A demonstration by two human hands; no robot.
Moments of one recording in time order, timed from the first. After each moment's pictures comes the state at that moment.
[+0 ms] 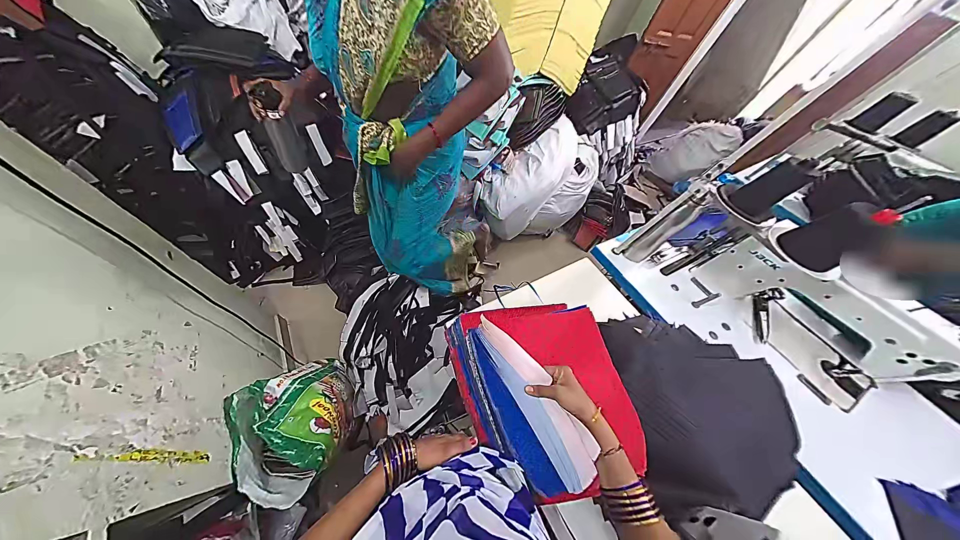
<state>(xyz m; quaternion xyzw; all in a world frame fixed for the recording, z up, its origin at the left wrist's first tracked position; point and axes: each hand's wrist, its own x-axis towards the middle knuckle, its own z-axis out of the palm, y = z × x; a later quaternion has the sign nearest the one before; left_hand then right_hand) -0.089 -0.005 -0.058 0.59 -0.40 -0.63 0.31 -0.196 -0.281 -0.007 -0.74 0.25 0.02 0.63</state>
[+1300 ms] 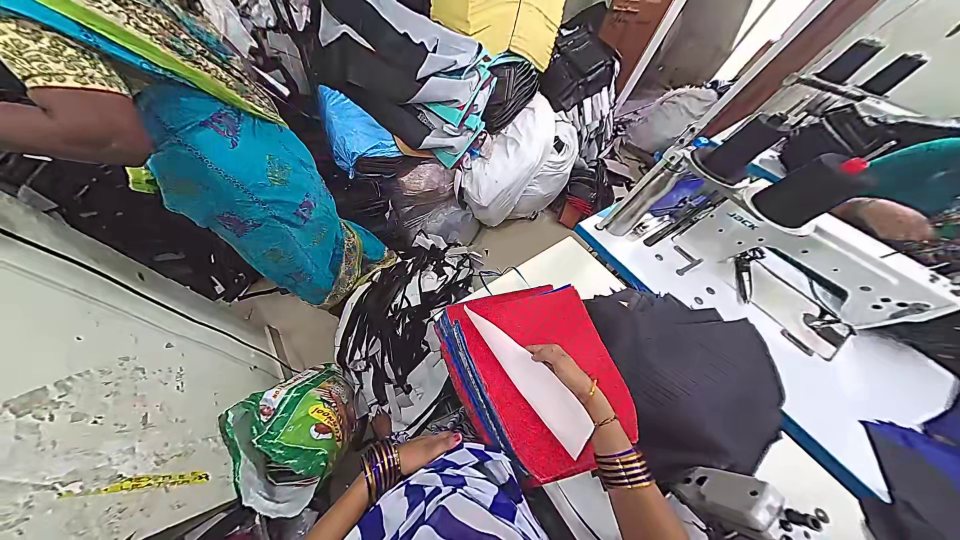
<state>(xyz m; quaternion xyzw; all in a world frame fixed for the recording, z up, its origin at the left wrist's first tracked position) -0.088 0.014 -0.053 0.60 -0.36 -0.65 0.30 -0.197 -0.287 0.005 -0.67 0.26 0.01 0.70</state>
